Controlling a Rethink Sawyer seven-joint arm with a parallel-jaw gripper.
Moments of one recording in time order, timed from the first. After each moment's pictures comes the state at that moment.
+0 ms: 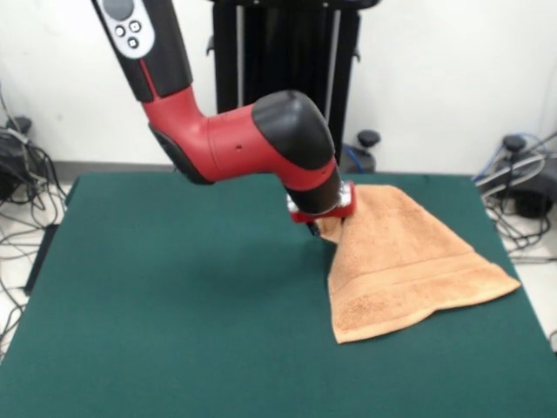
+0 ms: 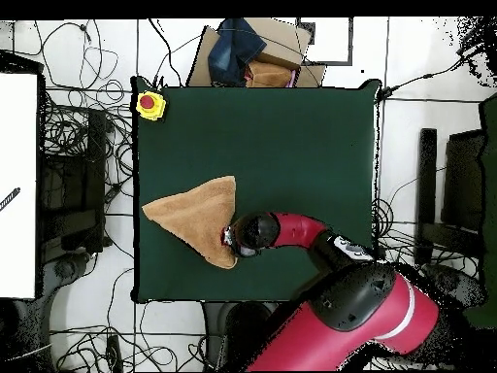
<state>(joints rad) -0.65 -0.07 0.43 1.62 -0.54 0.55 1.79</state>
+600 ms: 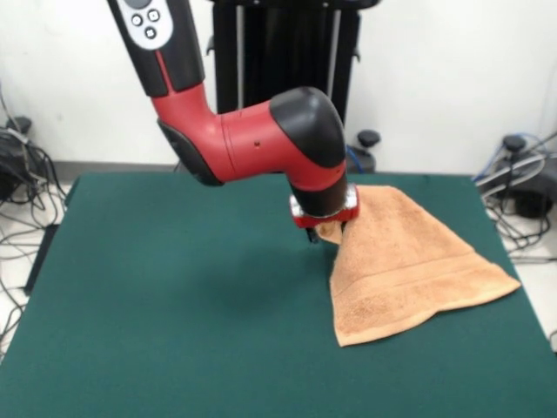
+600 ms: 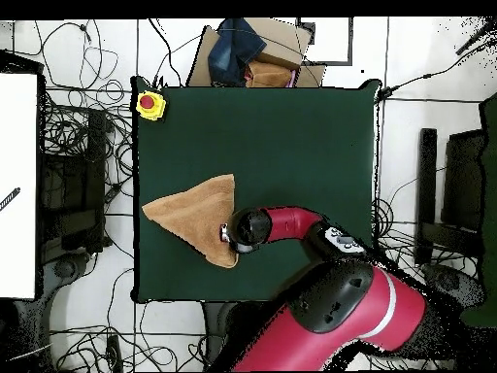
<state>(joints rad) -0.59 -0.12 0.42 1.59 -0.59 0.55 1.79</state>
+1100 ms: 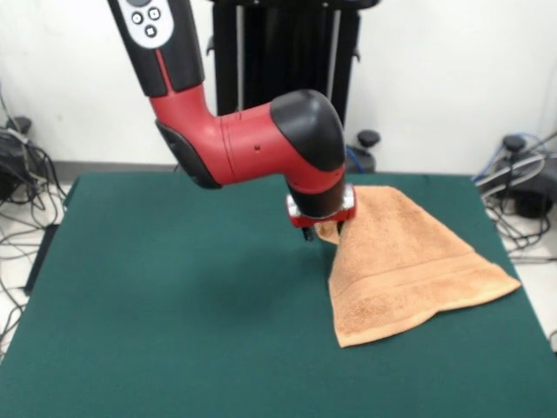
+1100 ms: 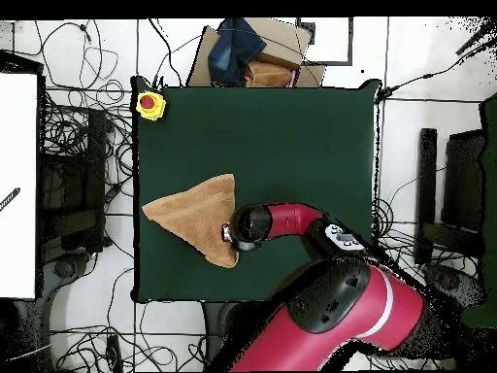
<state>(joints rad) -0.58 -0.12 0.41 1.57 -0.59 0.63 1.79</state>
